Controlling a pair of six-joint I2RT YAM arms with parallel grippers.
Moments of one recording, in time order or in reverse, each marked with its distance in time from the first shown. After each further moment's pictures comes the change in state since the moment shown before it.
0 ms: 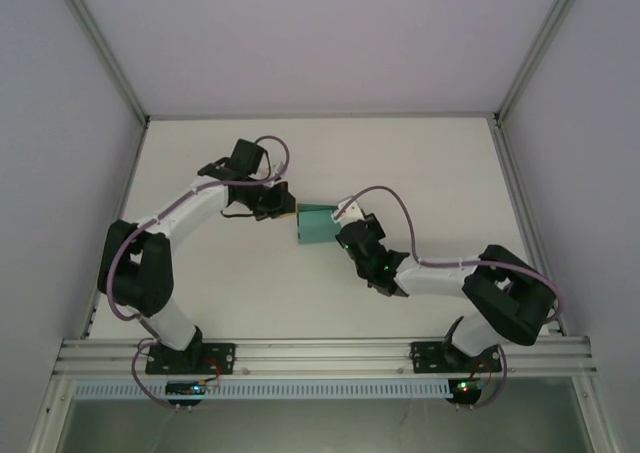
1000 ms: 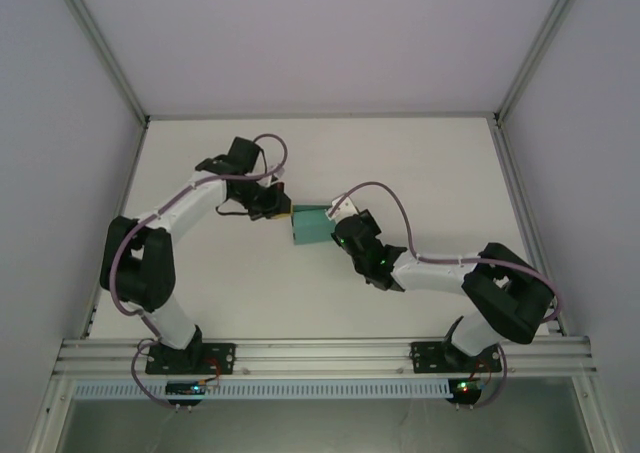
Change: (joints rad) left arm 0.023 0.026 0.018 -0.077 0.002 0.087; right arm -0.008 0.010 0.059 -0.090 -0.066 -0.008
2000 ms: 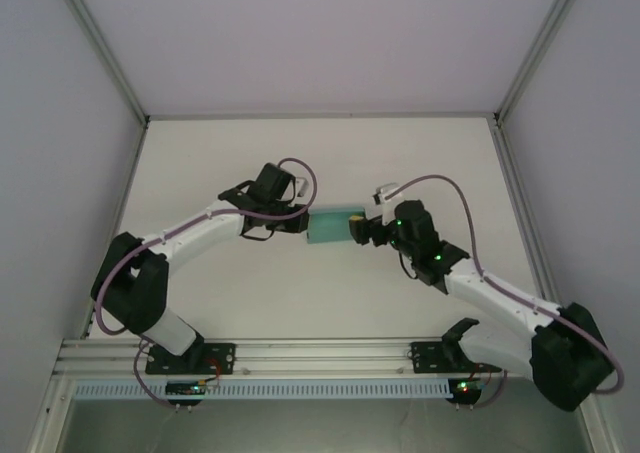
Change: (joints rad) left arm -0.245 -0.107 -0.174 0.263 -0.370 0.041; right arm -0.318 -0.449 -0.089 -0.283 -0.617 0.281
